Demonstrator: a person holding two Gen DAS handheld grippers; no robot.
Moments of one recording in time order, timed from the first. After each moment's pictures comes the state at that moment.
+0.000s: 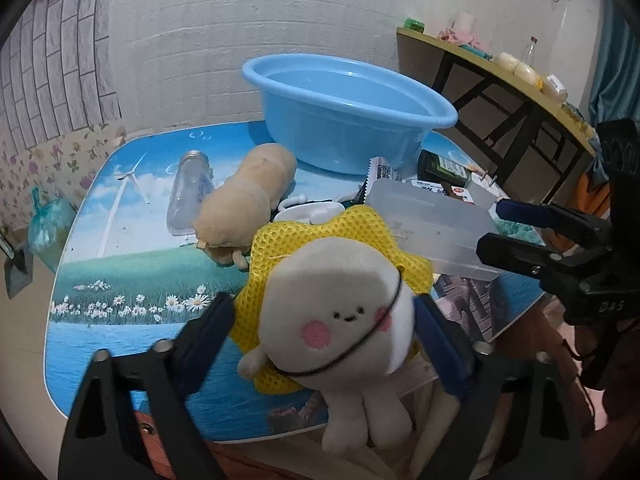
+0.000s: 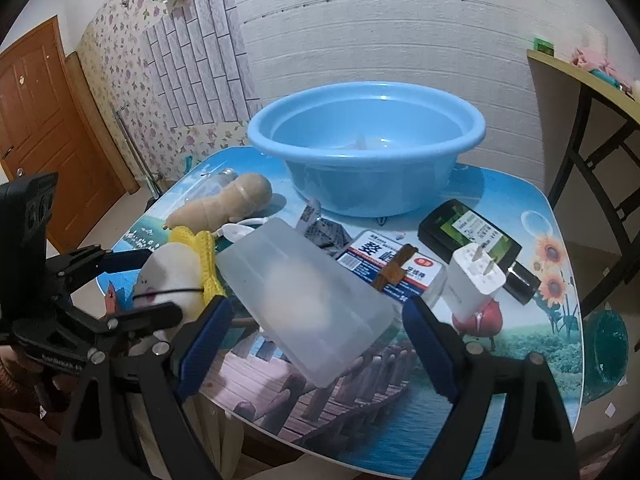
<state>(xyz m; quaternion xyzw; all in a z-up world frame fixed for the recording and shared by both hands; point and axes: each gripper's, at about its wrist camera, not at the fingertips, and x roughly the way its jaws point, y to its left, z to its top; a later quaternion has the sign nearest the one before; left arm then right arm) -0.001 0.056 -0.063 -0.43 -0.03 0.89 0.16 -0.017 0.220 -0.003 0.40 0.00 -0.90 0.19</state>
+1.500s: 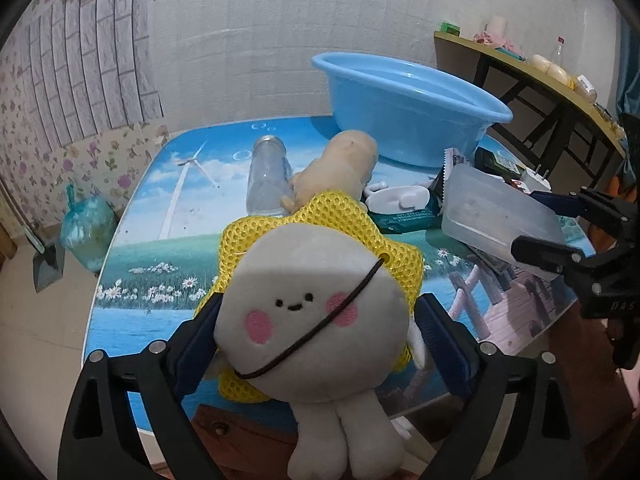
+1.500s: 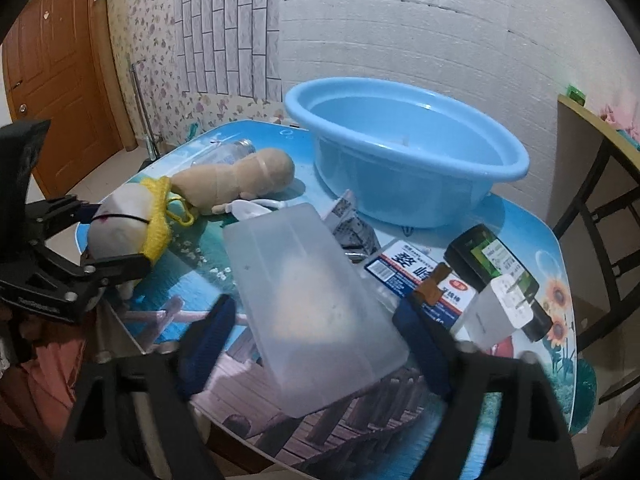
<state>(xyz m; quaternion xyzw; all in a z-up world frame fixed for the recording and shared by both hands) 0.007 0.013 -0.083 -0.41 0.00 0.91 0.09 -0.016 0.184 -0.017 0.39 0.09 -0.90 0.20</state>
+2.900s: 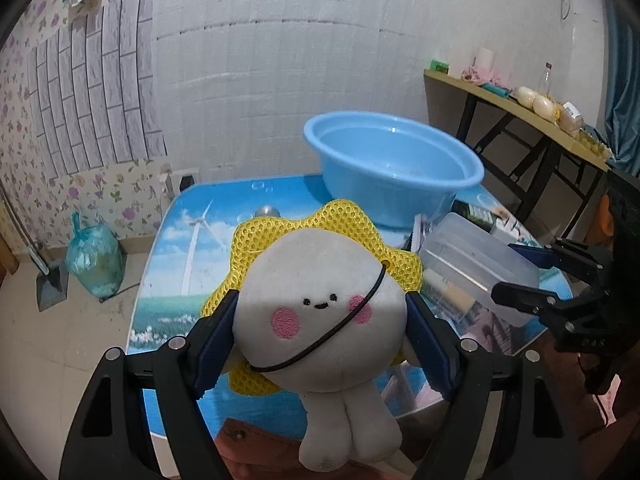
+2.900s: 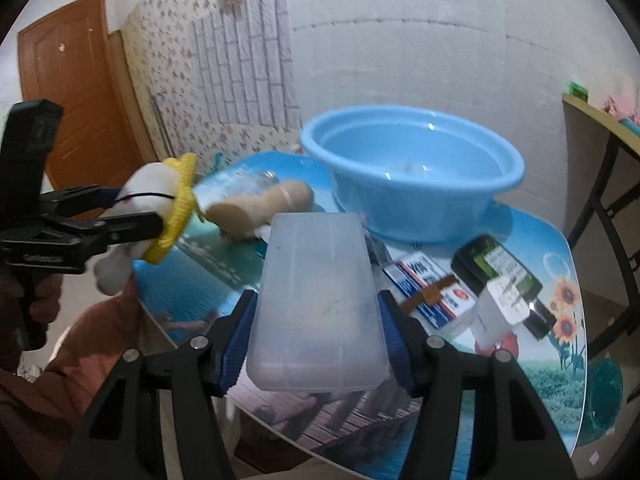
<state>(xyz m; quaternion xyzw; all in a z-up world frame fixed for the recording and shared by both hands) 0.016 0.013 -0.019 -0.36 -0.01 0.93 0.10 0.000 0.202 0.009 0.35 0.04 -0.90 0.25</state>
